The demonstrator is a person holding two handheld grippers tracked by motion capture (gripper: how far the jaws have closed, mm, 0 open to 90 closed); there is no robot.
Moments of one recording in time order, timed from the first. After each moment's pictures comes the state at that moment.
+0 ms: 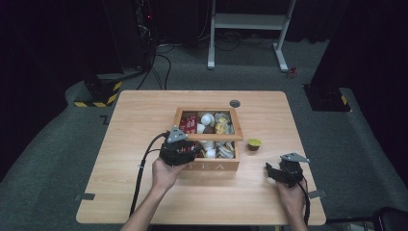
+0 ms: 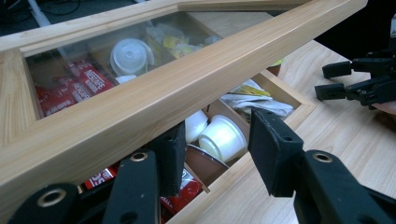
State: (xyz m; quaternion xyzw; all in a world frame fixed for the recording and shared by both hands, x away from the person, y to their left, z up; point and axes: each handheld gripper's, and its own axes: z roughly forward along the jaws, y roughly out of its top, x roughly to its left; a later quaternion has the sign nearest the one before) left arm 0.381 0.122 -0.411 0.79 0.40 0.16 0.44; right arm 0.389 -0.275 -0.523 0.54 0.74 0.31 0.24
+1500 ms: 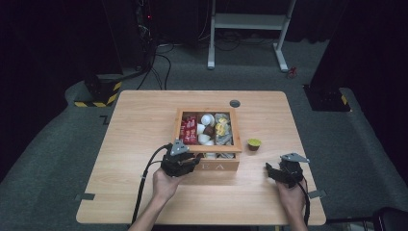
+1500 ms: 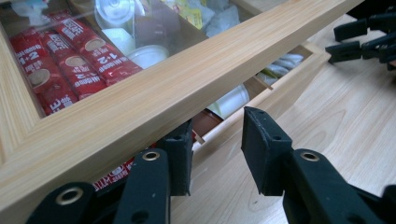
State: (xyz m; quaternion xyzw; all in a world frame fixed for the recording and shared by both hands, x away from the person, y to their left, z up) left arm 0.366 0.120 -0.447 0.80 0.40 0.16 0.42; right arm 0.389 -0.274 -0.523 0.54 0.74 0.32 0.24
